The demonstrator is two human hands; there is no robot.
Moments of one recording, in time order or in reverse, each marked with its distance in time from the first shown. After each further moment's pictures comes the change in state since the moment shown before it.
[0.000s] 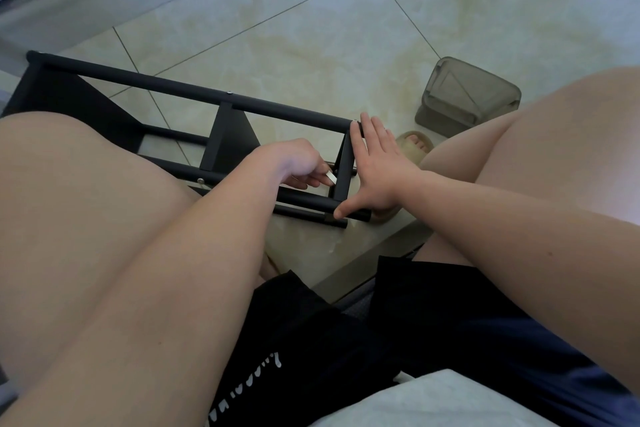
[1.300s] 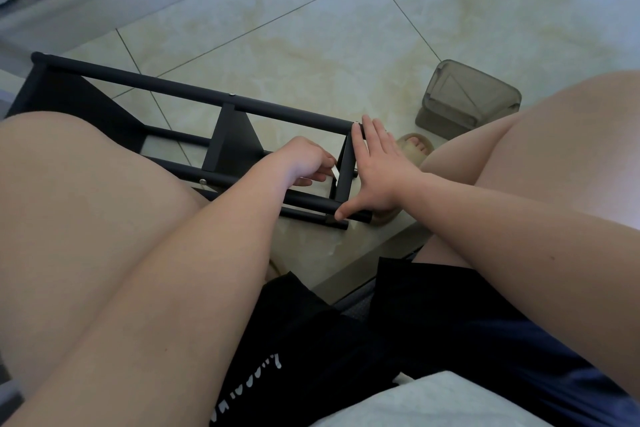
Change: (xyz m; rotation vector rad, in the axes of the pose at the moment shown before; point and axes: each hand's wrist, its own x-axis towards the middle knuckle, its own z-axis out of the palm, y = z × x) left_hand -0.003 0.000 0.008 -0.166 0.146 0.056; right_hand 0.001 0.001 0.001 0.004 0.009 0.008
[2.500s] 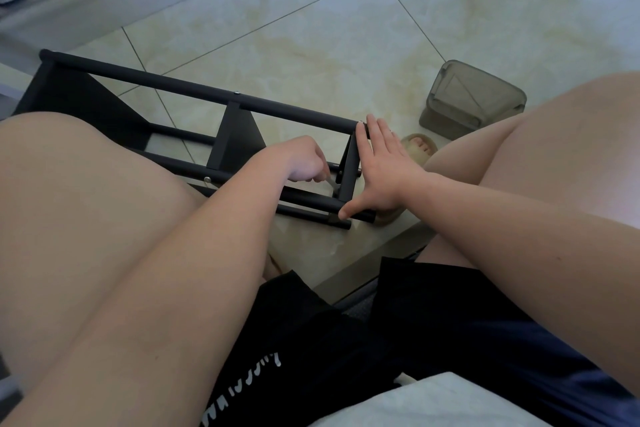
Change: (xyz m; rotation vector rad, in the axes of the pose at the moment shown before) left_hand -0.006 0.002 -0.016 0.580 -0.044 0.124; right_hand -0.003 -0.002 -0.004 0.000 -0.018 0.006
